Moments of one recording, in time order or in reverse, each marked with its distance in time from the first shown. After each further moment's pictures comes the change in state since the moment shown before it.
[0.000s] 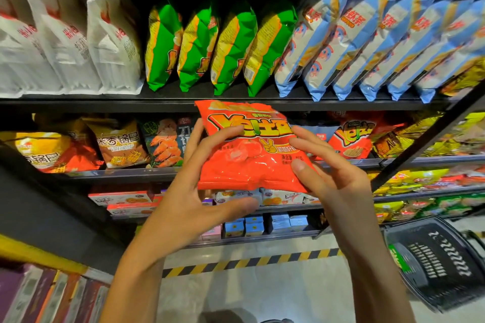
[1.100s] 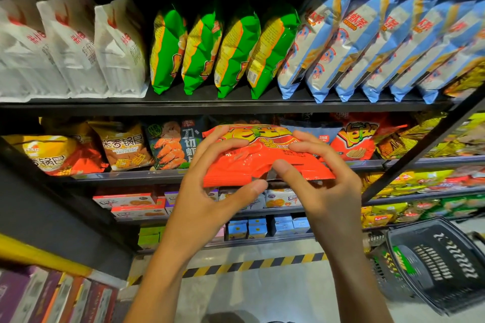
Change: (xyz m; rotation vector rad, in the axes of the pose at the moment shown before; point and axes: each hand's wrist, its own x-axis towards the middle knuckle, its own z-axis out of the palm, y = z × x) left_hand 0.004 -0.010 0.016 -0.034 0.196 0.022; right_hand -0.005 -0.001 0.030 -0.145 0.204 -0.150
